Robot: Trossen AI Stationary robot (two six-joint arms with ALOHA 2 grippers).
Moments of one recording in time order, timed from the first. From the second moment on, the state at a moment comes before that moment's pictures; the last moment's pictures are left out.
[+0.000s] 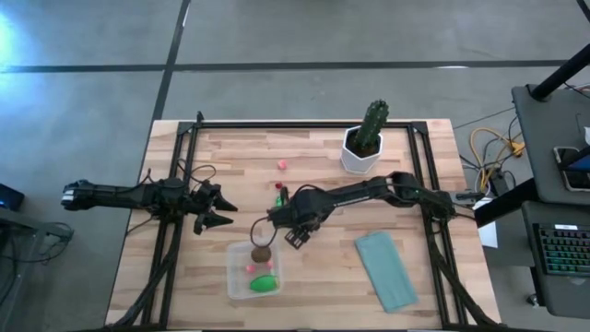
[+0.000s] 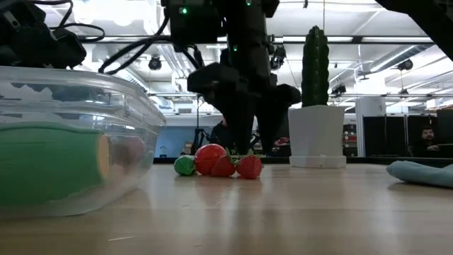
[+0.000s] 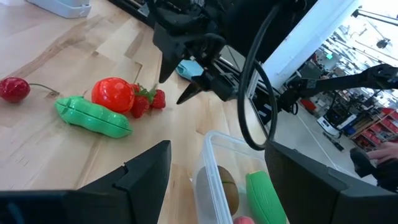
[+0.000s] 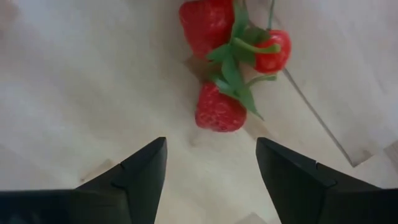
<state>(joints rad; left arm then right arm) -0.04 0.22 0.05 -0.06 0.17 -0.57 0.12 2.31 1.98 -1.27 -0.03 0.86</state>
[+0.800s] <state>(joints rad) -0.04 0.22 0.04 -0.06 0.17 -0.57 0.11 2.31 1.86 -1.14 -0.01 0.85</state>
